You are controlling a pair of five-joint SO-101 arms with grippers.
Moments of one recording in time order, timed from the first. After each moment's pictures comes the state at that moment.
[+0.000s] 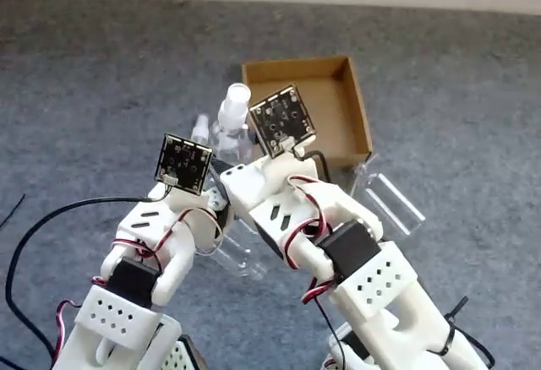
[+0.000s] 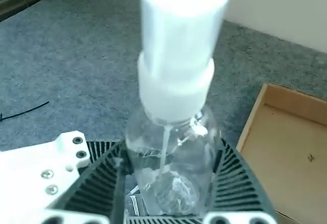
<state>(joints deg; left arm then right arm) 13.8 -72.6 72.3 34.5 7.2 -42.9 -49.8 39.6 42.1 -3.0</state>
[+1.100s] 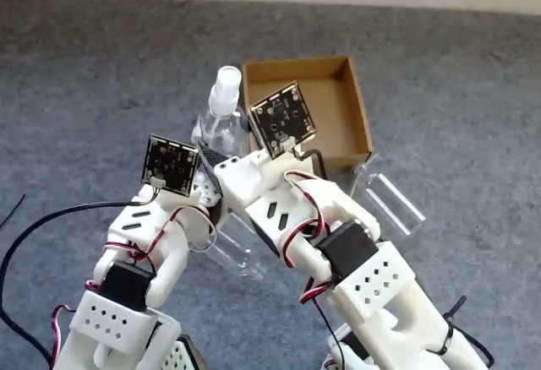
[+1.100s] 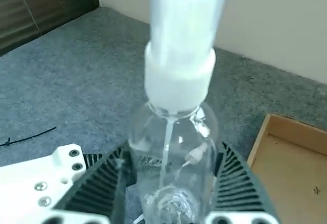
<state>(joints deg) 12.8 -73.3 72.2 33.5 7.0 -43.3 -49.8 39.8 33.8 -3.0</state>
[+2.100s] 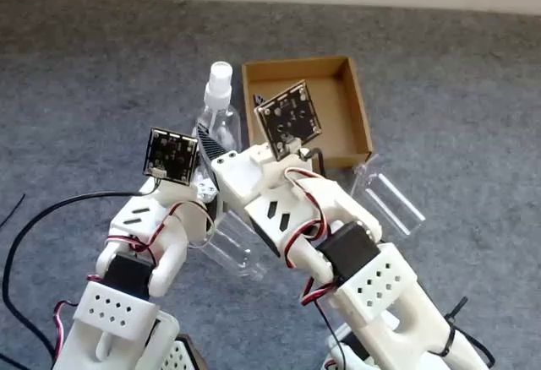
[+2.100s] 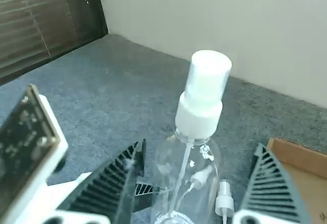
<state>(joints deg) 12.2 -72.4 72.9 34.0 7.4 -43.4 -49.6 39.6 30.2 -3.1</state>
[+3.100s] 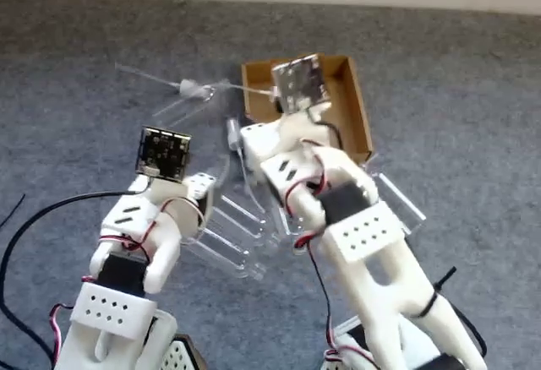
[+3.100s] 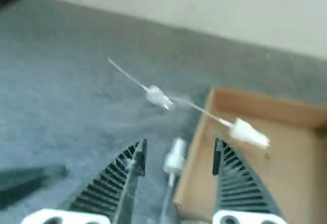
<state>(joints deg) 6.5 -72.4 72.8 34.1 3.6 -30.7 -33.8 36.1 32.7 -3.1</state>
